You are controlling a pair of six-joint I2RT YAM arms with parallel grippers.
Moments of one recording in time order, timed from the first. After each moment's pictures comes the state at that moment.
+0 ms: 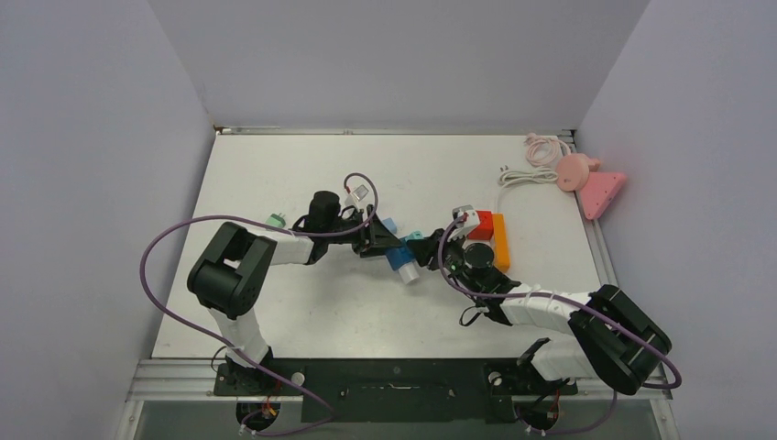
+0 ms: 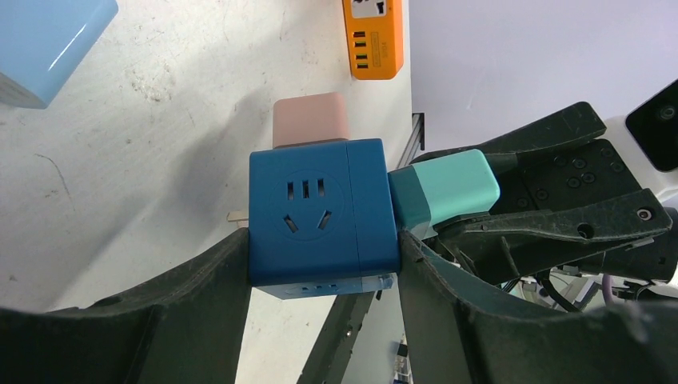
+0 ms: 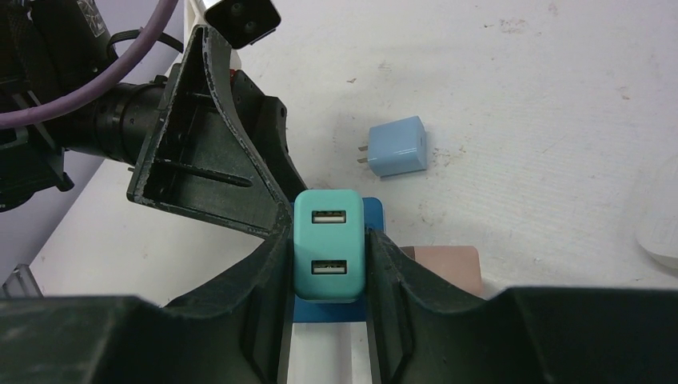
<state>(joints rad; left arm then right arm) -0.45 1.80 0.80 0.49 0.83 -0.97 0.70 1.31 0.35 0.81 0.05 0.51</state>
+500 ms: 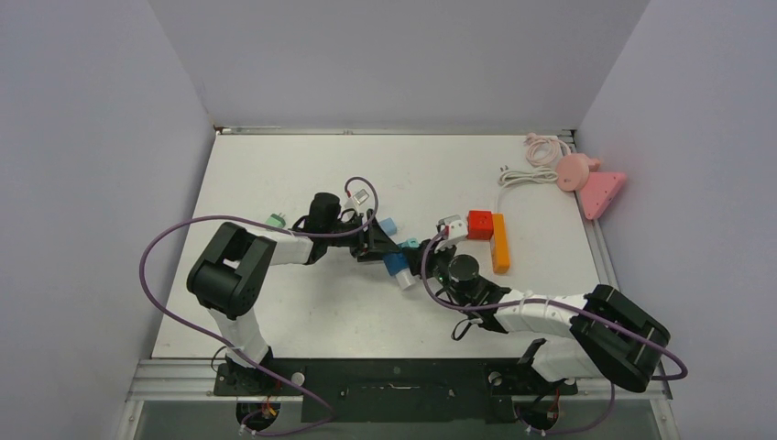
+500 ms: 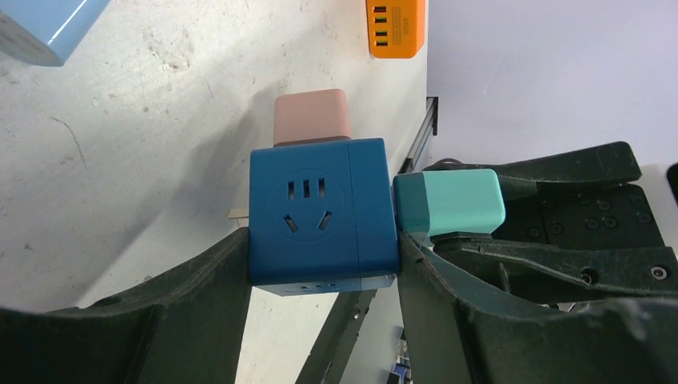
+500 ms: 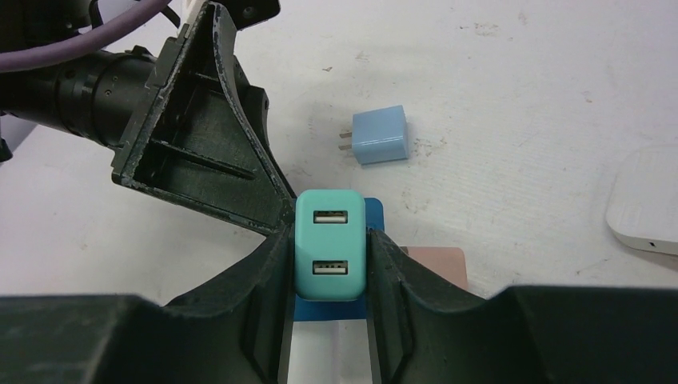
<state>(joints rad) -0.45 1.80 0.80 0.41 0.84 -0.92 0.84 1.31 0.35 0.77 0.25 0.41</state>
